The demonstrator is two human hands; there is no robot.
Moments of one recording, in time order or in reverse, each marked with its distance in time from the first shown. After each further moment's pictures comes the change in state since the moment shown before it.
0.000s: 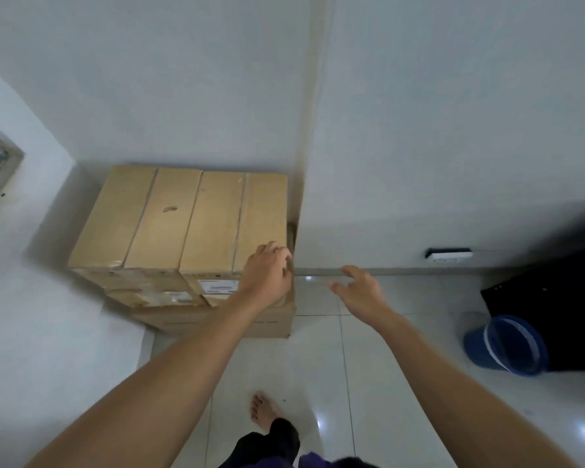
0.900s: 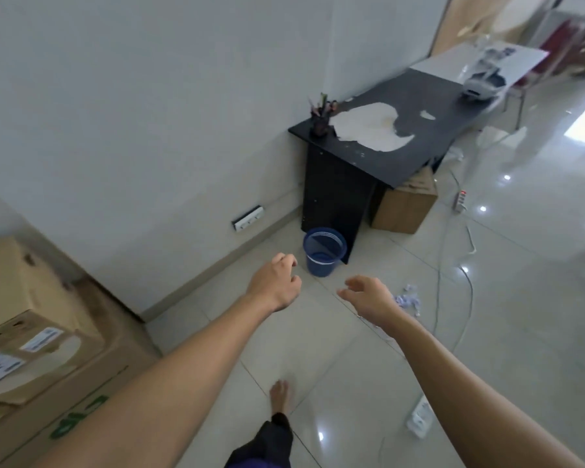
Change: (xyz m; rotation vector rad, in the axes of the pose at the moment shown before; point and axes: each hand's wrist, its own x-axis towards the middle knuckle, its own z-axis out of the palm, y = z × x) left_hand -0.207 0.462 0.191 0.083 -0.322 0.576; right_hand -0.382 0.409 -0.170 0.387 0.516 0.366
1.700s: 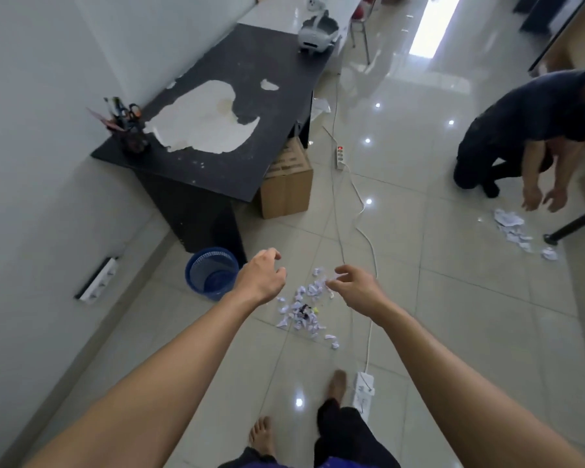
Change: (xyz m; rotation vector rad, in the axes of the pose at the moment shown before) left_hand 0.286 0.265 0.130 -0.068 -0.322 0.194; right_hand 0.165 0.166 -0.251 0.265 0.223 0.332
